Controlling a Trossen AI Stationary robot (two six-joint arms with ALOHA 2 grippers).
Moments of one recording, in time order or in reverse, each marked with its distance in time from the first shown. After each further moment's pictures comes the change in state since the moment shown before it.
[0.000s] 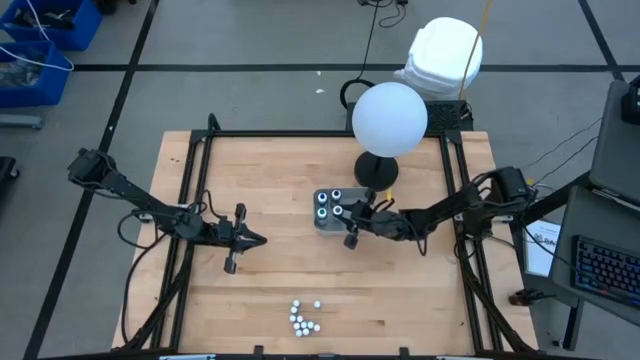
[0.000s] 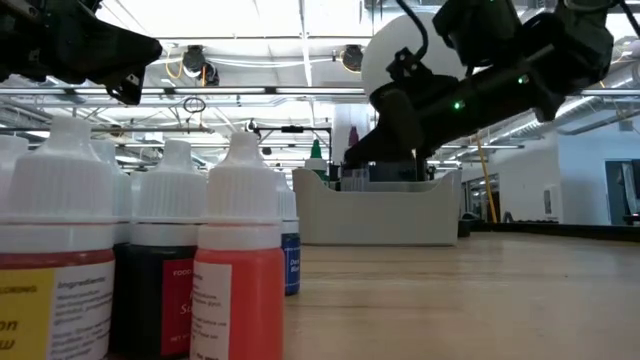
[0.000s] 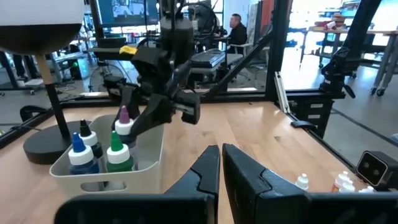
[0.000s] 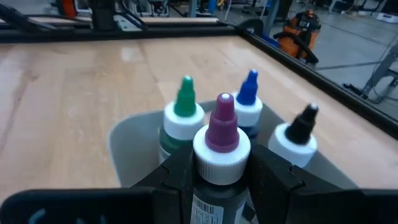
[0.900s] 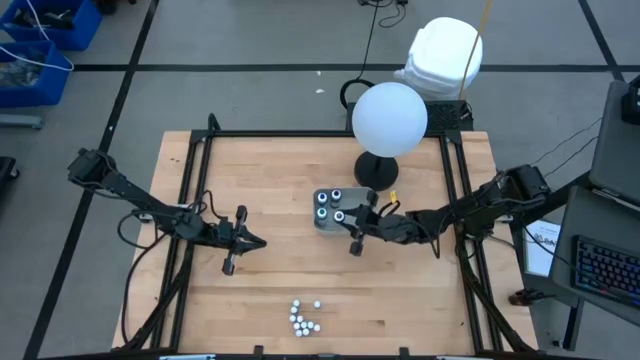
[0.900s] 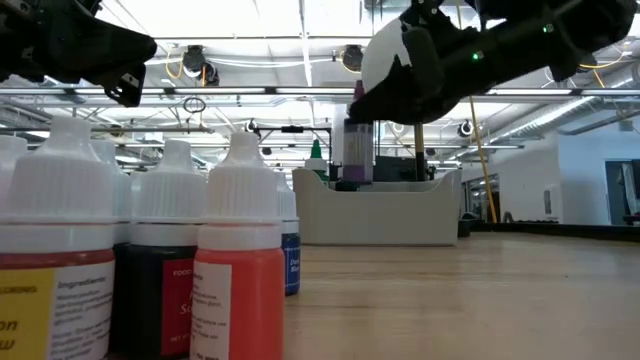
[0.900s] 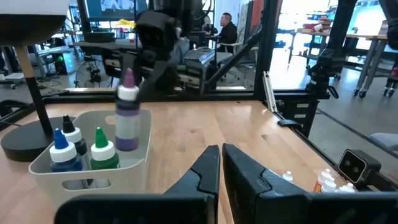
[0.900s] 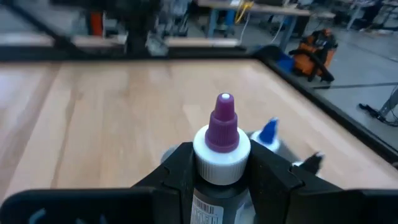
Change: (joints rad) left arm 0.000 0.000 0.000 -0.008 0.044 -0.037; right arm 0.084 -0.165 0.025 -0.126 0.005 -0.038
